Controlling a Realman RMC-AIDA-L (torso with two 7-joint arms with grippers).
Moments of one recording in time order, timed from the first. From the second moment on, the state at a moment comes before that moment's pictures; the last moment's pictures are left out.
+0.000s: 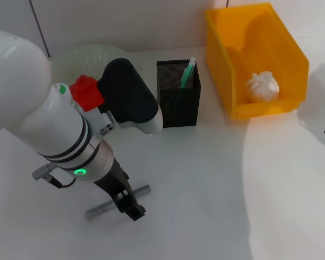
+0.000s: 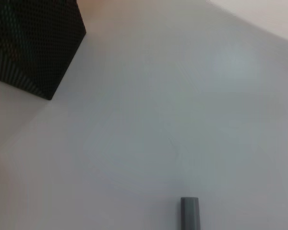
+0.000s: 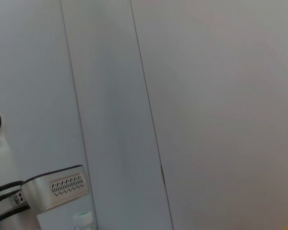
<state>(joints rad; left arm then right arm) -0.69 -2.08 1.86 1.32 2.53 1.44 -2.62 0.21 1.99 -0.31 -0.52 -1.77 -1.92 1.06</state>
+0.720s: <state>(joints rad) -0.69 -2.08 1.85 1.27 2.53 1.43 -2.62 0.22 1.99 -0.32 -0.51 -1.78 -1.92 1.06</state>
